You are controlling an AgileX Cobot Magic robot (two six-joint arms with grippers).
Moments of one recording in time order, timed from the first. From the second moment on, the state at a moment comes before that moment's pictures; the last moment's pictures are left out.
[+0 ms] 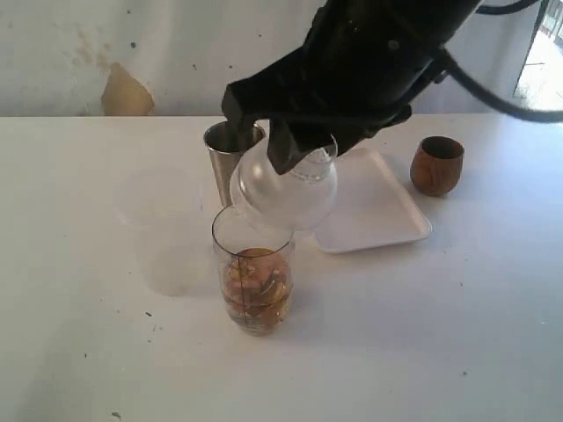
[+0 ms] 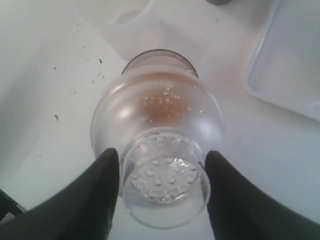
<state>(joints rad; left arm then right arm) -0.02 0.00 0.00 0.07 0.23 -0.07 0.63 1.51 -1.58 0.03 1.23 0.17</state>
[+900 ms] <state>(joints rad) -0.02 0.00 0.00 0.07 0.23 -0.07 0.64 1.71 -1.72 0.05 1.22 0.12</state>
